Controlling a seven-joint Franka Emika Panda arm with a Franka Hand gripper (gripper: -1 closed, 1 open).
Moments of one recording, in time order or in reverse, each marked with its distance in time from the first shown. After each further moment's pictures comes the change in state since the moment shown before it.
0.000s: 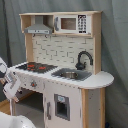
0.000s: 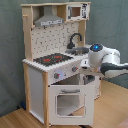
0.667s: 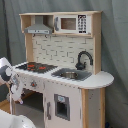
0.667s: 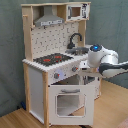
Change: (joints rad) arm -0.029 0.040 0.014 -0.056 0.054 0.114 -0.164
